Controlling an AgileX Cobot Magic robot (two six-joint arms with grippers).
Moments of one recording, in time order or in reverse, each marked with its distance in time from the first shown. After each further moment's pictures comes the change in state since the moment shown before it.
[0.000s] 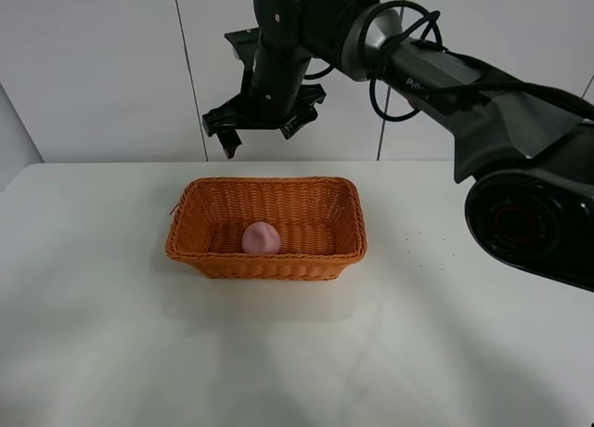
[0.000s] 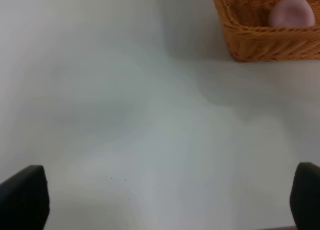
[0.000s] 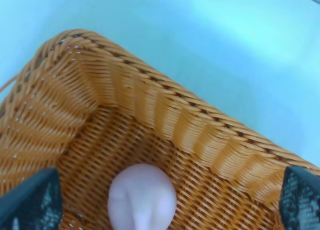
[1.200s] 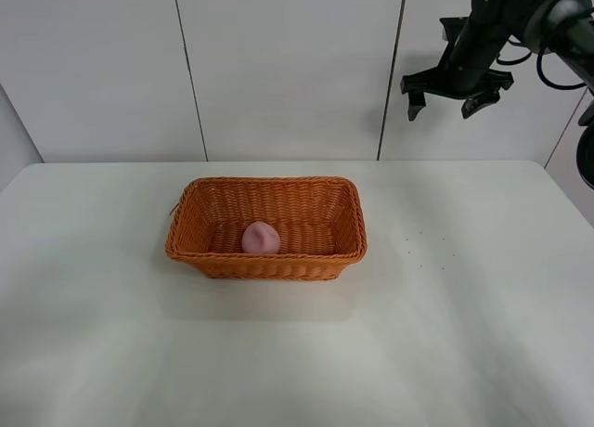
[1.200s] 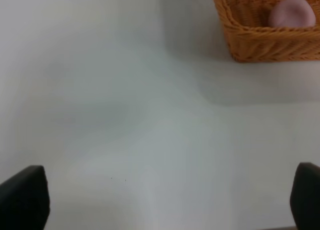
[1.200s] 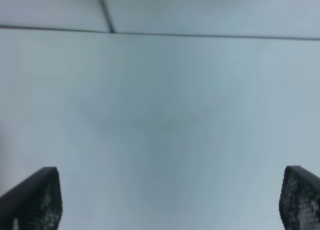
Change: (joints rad) left arm 0.000 0.000 0.000 0.000 0.000 0.000; right arm -0.576 0.001 0.023 0.008 0.005 -0.055
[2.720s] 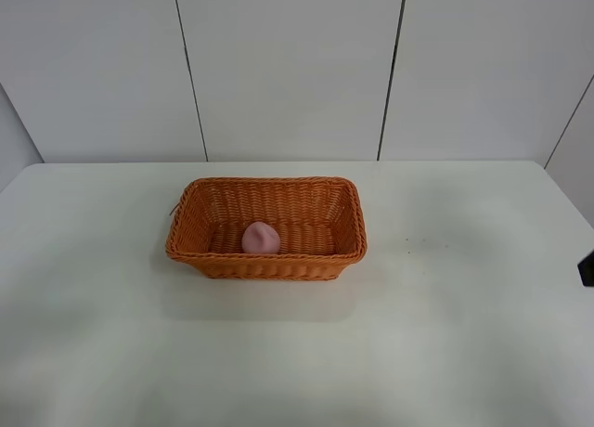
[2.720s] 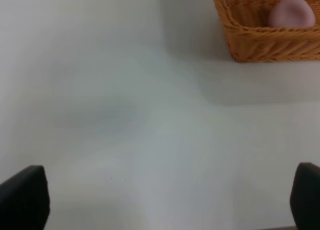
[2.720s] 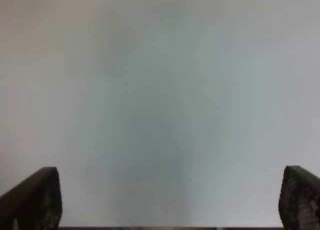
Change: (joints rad) left arm 0.000 0.000 0.000 0.000 0.000 0.000; right arm -0.045 -1.578 1.611 0.019 -0.052 -0.008
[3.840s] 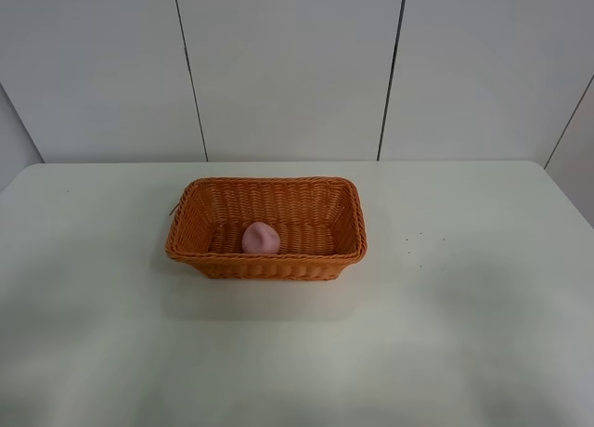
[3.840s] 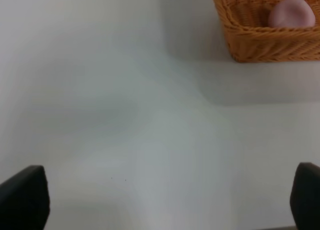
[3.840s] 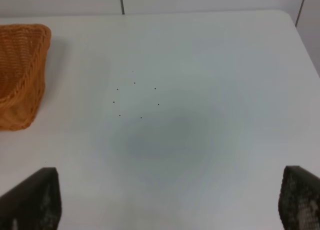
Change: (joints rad) left arm 0.000 0.000 0.000 0.000 0.000 0.000; right arm 0.000 -0.767 0.280 0.007 -0.134 0.000
